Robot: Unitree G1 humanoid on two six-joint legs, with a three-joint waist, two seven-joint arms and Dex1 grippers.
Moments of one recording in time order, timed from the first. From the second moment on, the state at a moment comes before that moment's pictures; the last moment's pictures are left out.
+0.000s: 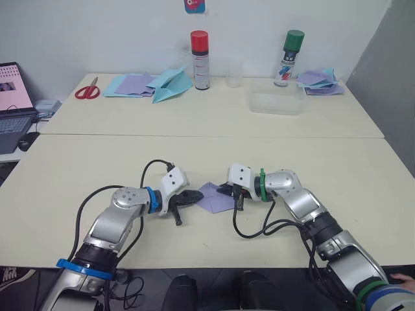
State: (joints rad) left arm -0.32 0.59 -0.18 0.02 -0.20 0.41 -0.99; right arm -0.62 -0.31 0.40 0.31 -0.06 0.19 1.00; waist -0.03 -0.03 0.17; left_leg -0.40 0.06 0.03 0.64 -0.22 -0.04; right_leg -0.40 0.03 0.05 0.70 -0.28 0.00
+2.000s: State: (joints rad) left arm -0.27 0.60 -0.17 -0.04 -0.21 0.47 -0.93; right arm -0.20 -0.30 0.15 0.04 0.10 0.09 0.62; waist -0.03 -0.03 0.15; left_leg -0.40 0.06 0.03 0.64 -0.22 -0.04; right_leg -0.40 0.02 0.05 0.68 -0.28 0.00
